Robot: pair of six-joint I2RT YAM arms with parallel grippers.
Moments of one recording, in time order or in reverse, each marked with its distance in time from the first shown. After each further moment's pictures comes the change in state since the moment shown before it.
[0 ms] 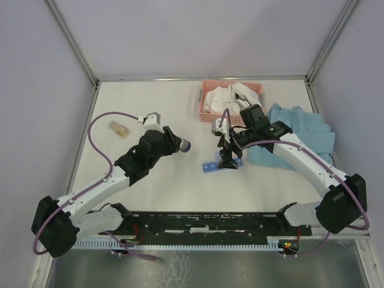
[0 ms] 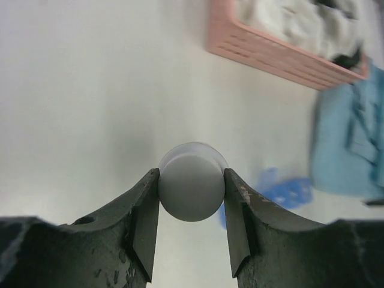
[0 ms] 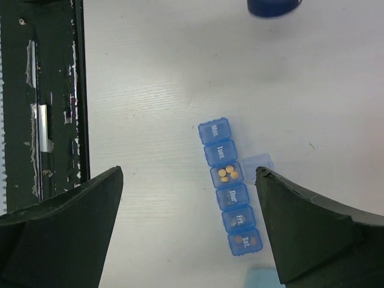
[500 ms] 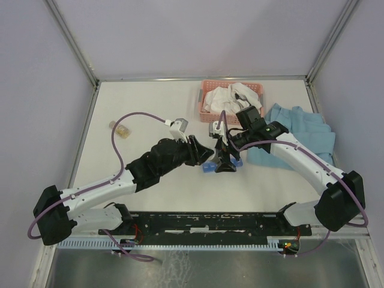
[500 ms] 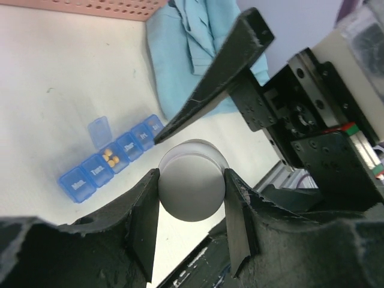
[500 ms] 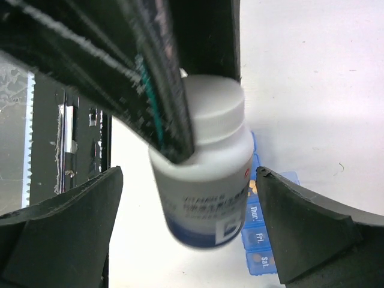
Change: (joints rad) left arm -0.269 0.060 0.053 0.199 0.203 -0.066; right arm 0.026 0.021 0.000 -0.013 -0.055 -0.002
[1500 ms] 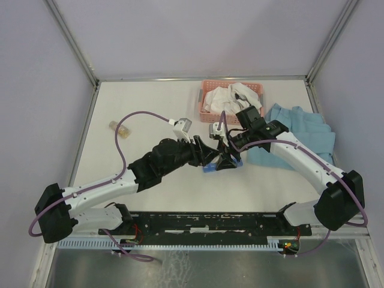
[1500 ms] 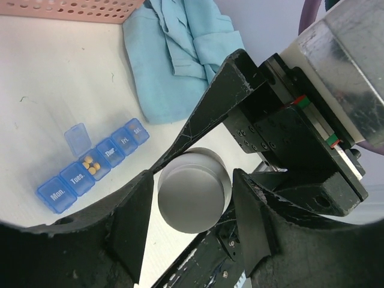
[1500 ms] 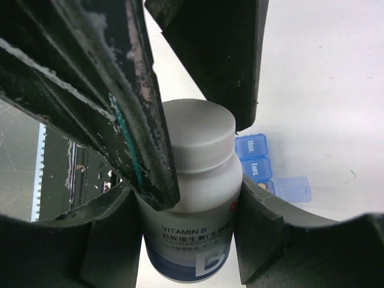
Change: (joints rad) left arm -0.017 0.006 0.000 0.052 0.022 0.010; right arm -0.002 0.006 0.019 -0.059 -0.045 -0.043
